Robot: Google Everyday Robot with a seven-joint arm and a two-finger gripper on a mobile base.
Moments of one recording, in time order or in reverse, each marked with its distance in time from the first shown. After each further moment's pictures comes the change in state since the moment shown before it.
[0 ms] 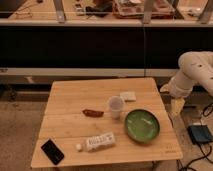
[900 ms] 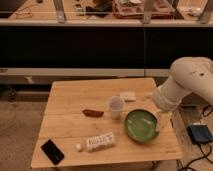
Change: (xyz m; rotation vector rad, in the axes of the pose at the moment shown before) arm -0.154 0.084 -0.040 0.008 -0.162 -0.193
